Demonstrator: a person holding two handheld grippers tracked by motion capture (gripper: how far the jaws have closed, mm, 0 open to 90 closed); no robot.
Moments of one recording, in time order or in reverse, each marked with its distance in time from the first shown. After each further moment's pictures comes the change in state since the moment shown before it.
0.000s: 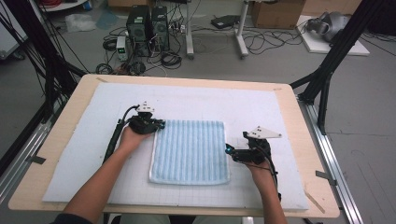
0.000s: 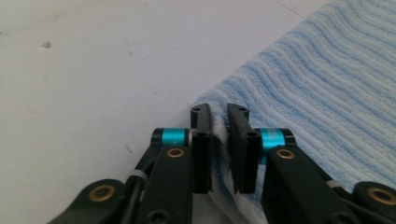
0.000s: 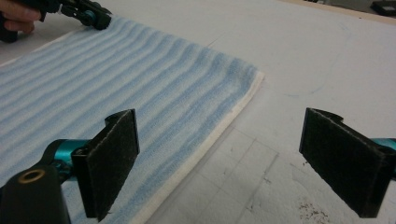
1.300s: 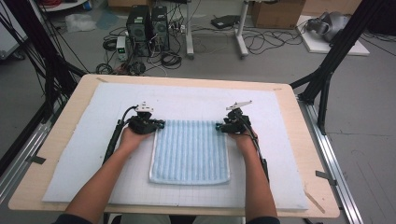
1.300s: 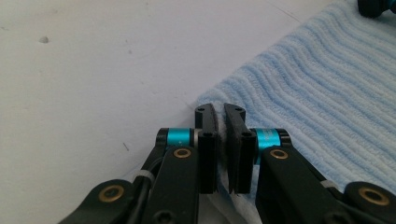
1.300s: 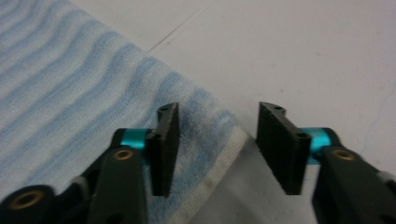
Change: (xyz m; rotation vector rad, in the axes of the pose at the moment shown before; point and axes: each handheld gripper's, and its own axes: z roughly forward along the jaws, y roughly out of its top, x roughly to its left) left arm 0.004 -0.002 0.000 -0.014 -0.020 -0.057; right arm -0.043 0.047 0.109 0.265 0.042 -0.022
